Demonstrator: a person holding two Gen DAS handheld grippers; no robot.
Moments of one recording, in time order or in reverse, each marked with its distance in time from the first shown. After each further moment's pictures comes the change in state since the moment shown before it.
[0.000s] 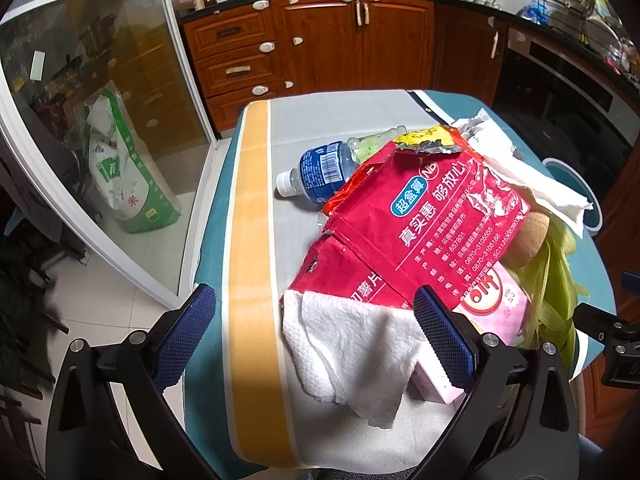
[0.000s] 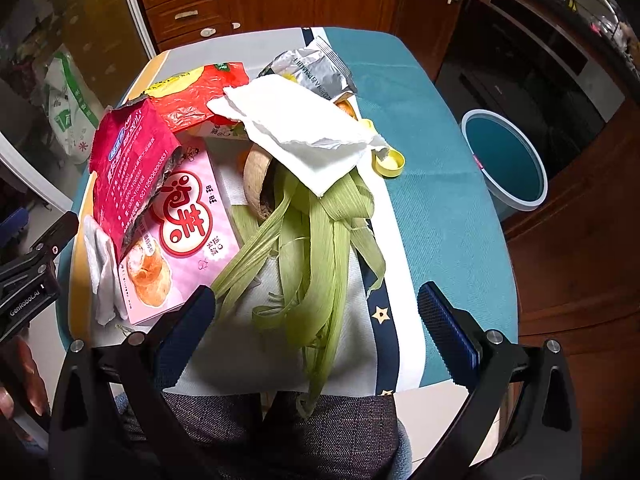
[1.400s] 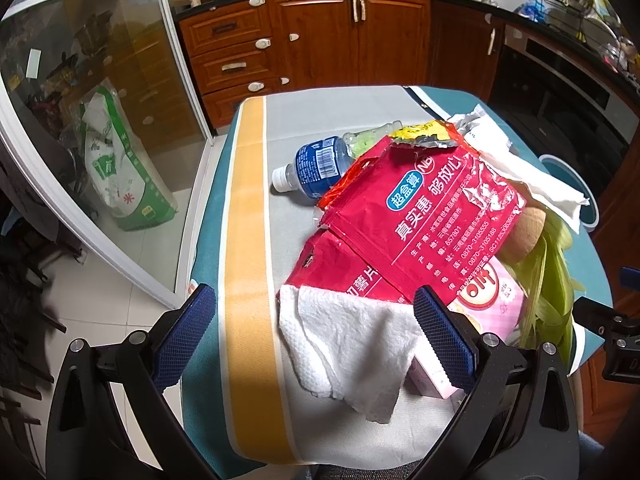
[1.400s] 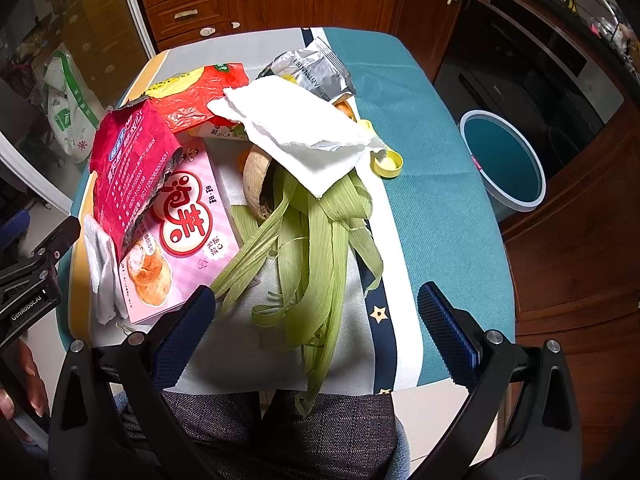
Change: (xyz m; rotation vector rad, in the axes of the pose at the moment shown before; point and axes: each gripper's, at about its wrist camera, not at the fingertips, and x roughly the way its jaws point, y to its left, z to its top) left arm 0.001 -0.005 -0.002 0.001 0.012 -0.012; right arm -0.001 -0.002 0.001 -0.002 -0.002 0.000
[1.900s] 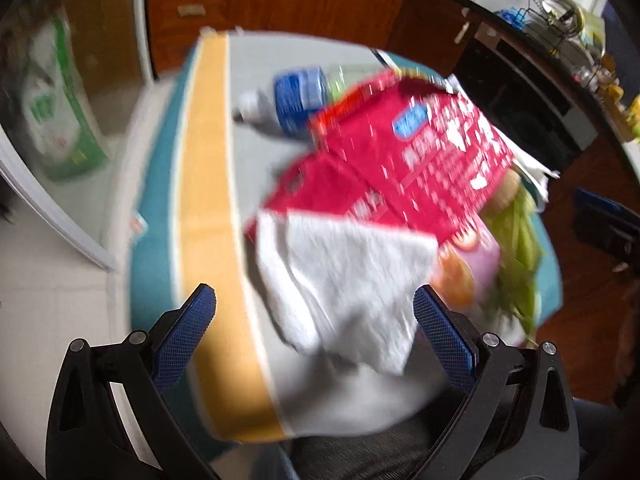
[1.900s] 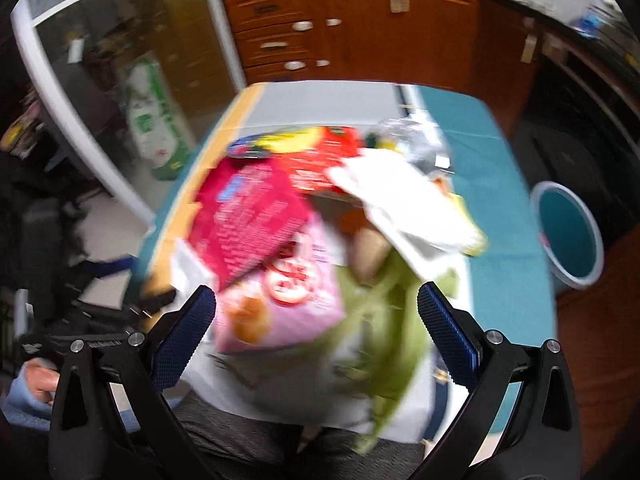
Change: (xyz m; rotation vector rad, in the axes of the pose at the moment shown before) left arm 0.035 0.046 -0.036 -0.089 0.172 -0.356; right arm -0.019 0.044 0.028 -0.185 -0.118 0.312
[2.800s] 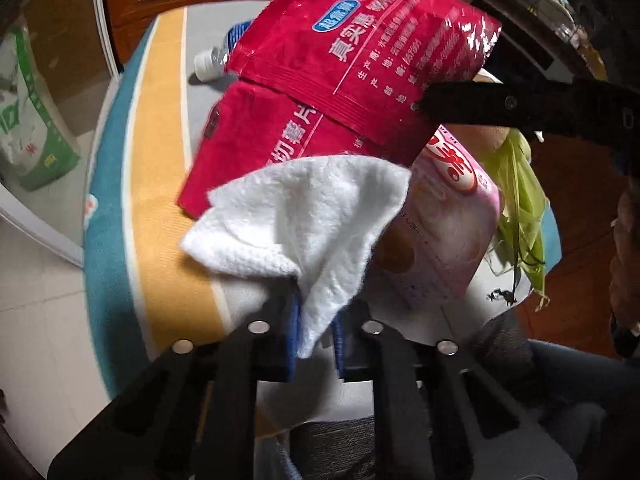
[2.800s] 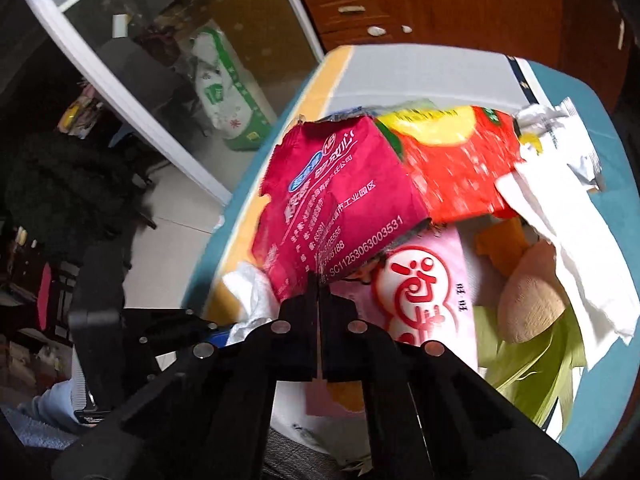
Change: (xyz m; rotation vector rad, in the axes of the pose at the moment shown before) left arm 0.027 -0.020 -0.013 0.122 0.084 -0.013; right arm 0.058 0.048 0.027 -0.058 0.081 0.255
